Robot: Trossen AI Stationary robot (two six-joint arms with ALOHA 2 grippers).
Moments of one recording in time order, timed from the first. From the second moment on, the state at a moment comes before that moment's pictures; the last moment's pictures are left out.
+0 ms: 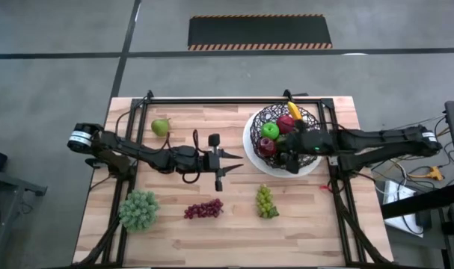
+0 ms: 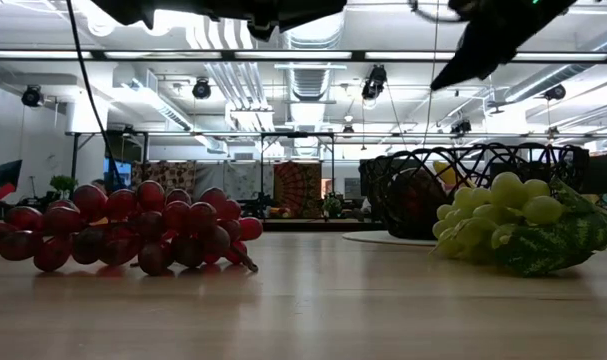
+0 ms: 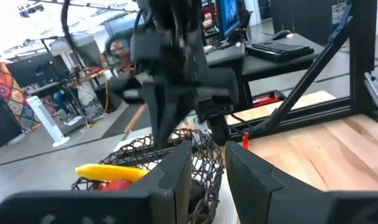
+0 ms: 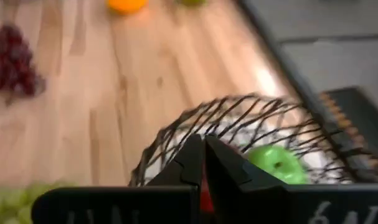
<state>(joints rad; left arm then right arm) -0.15 1.50 0.88 0.64 -0.25 0.30 0.02 0.95 0.77 -0.48 0.28 0.04</state>
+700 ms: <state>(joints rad) -0.15 1.50 0.88 0.65 -0.25 0.30 -0.27 1.22 0.78 -0.45 0.00 -0.09</state>
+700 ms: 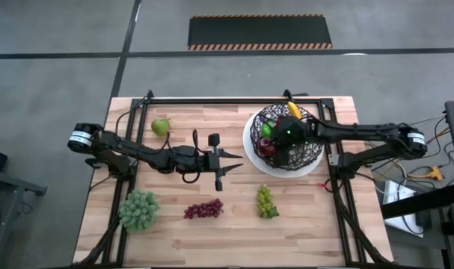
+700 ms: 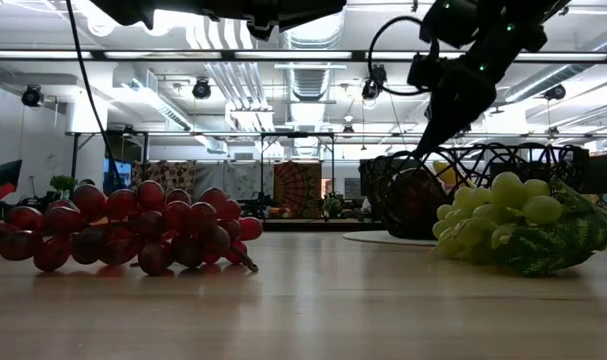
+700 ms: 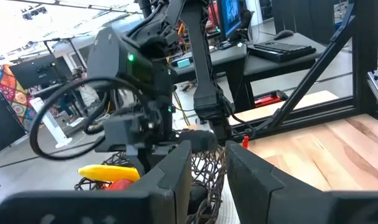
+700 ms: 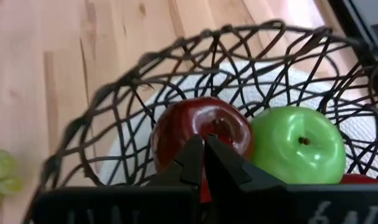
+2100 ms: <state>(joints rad) -0.15 1.50 0.88 0.65 -0.27 0.30 -0.27 1.27 0.78 -0.47 0.00 -0.08</state>
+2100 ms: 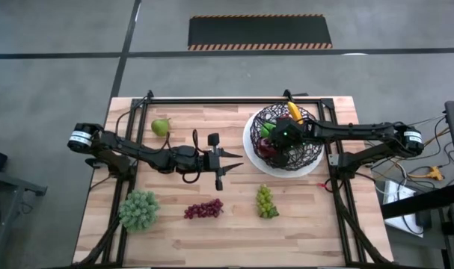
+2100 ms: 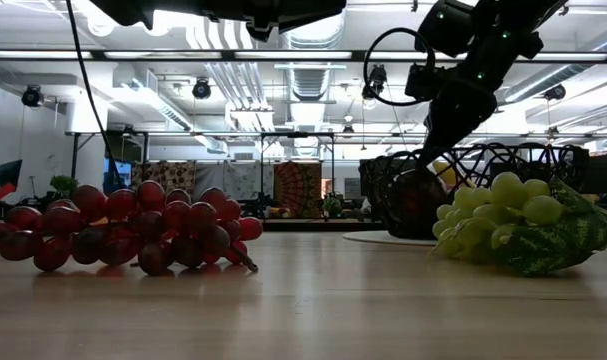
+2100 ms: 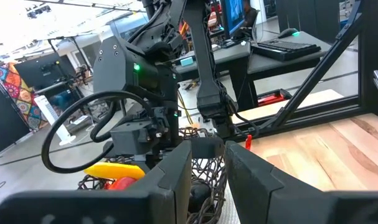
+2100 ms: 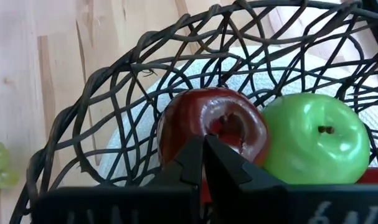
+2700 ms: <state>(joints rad) -0.15 1.50 0.88 0.64 -0.27 0.30 -0.27 1.27 0.77 -0.52 -0.10 -0.03</state>
